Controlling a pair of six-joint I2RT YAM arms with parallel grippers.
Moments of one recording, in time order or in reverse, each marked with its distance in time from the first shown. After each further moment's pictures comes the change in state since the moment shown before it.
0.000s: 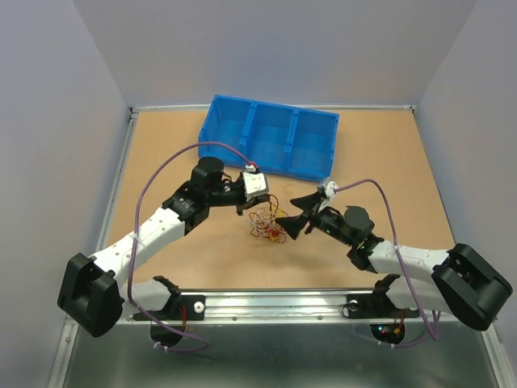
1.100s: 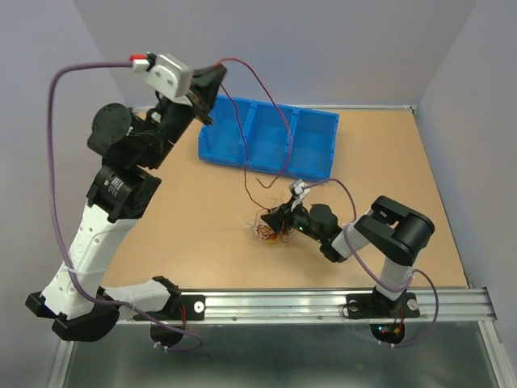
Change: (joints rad) left arm 0.000 -0.040 0.824 -0.095 -0.554 -0.310; right arm 0.073 0.644 0.198 0.323 0.097 0.063
